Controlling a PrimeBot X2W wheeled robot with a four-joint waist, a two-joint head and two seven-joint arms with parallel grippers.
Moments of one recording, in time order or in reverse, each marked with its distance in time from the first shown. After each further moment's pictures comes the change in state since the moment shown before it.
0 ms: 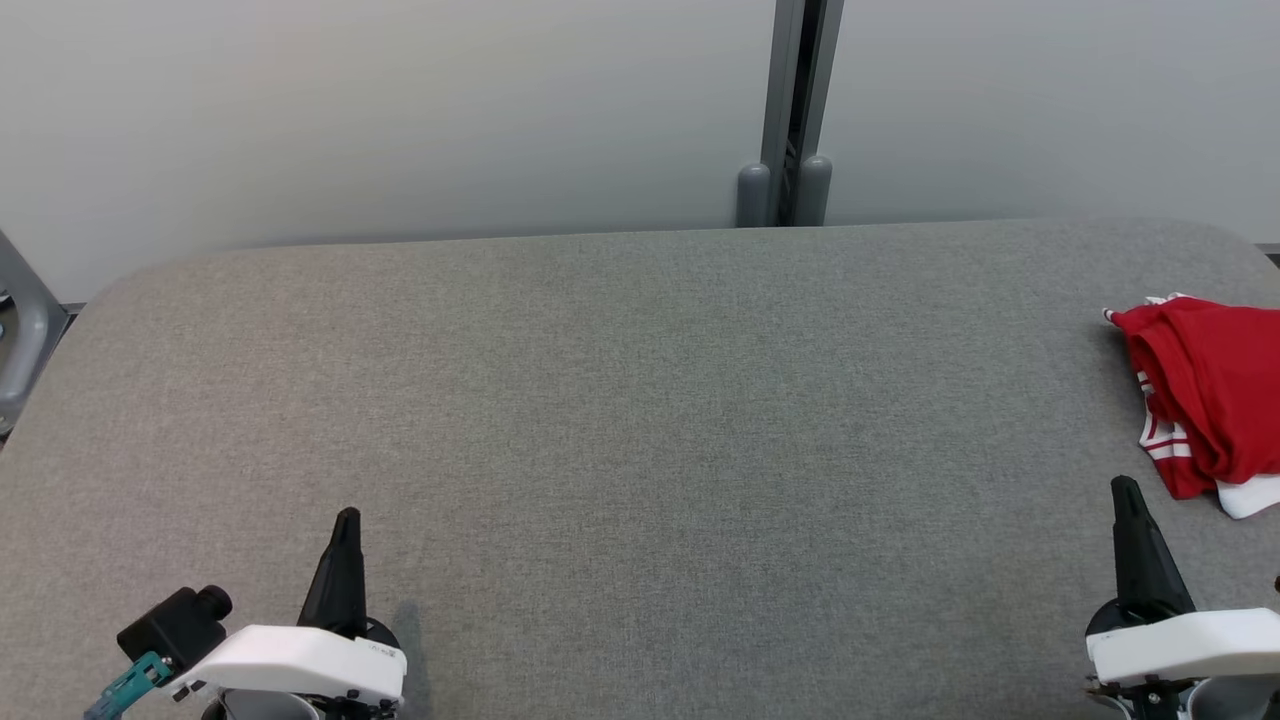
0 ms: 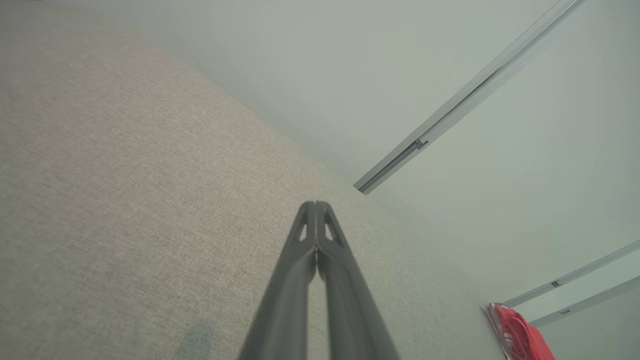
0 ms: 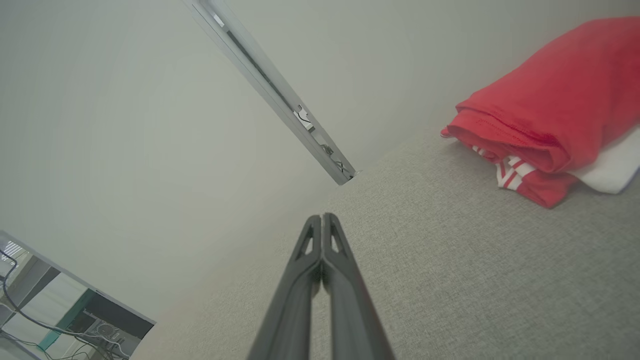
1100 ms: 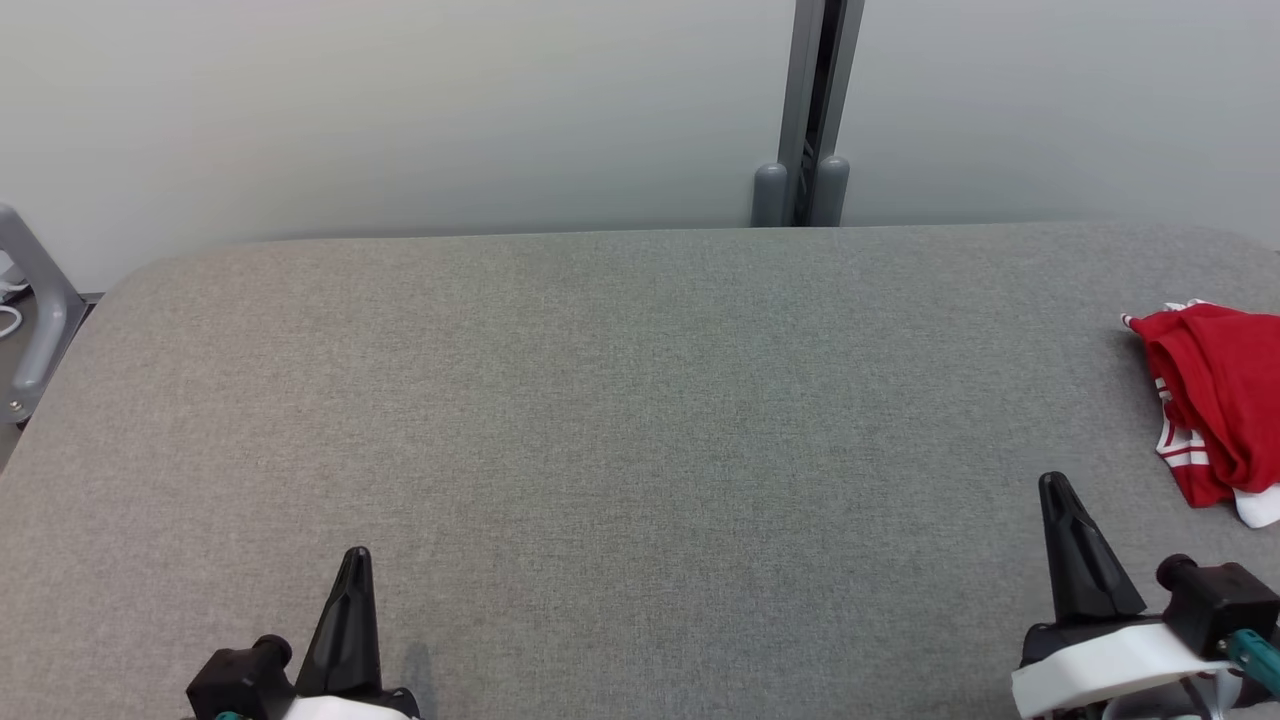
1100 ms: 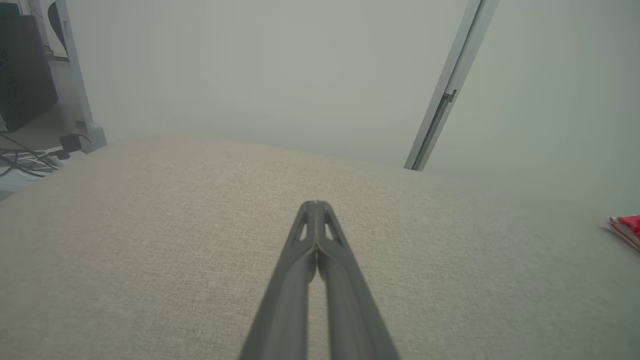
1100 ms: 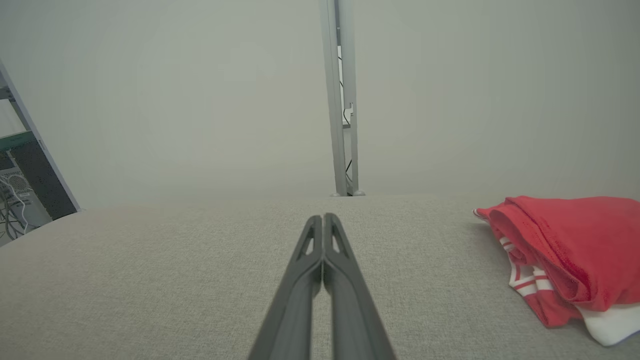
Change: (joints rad) left arm 0.114 -0.002 -0.029 -0.076 0.504 0.068 -0.139; right arm -0.001 -0.002 0.086 0.012 -0.543 0.000 -0.128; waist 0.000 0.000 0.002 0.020
